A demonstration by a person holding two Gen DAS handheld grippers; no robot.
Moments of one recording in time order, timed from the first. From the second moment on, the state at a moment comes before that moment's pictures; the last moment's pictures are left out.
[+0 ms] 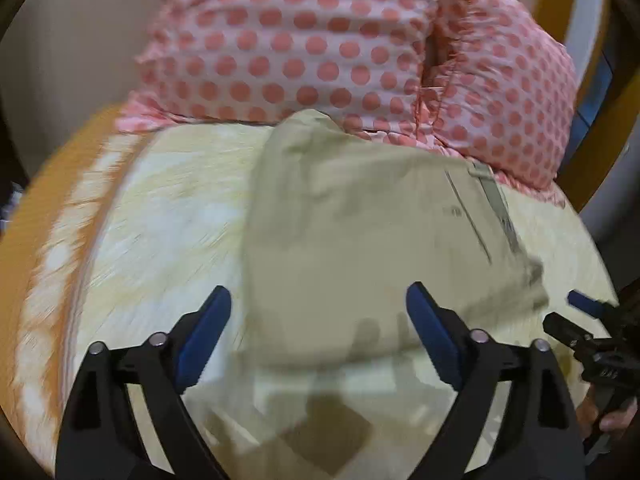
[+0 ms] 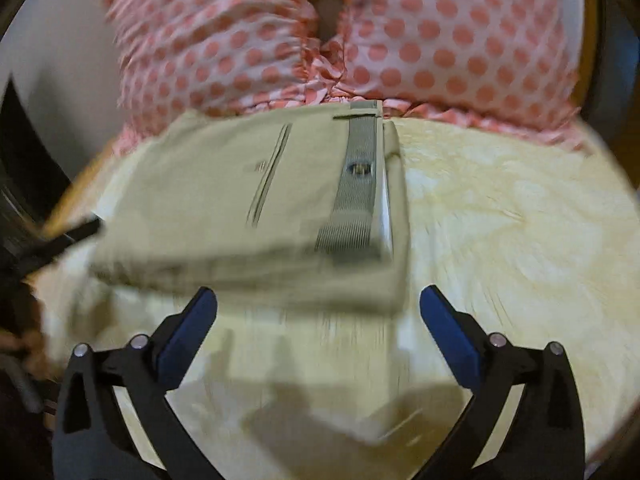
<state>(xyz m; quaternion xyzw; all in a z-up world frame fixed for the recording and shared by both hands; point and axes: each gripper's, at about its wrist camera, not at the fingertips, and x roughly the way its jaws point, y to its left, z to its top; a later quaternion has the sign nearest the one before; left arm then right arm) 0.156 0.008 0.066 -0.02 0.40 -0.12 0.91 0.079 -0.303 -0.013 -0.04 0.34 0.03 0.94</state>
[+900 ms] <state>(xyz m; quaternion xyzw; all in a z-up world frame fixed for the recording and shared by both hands) 0.070 0.016 0.008 0.03 0.38 -0.04 0.92 0.050 -0.270 -0.074 -0.03 0.30 -0.01 0.95</state>
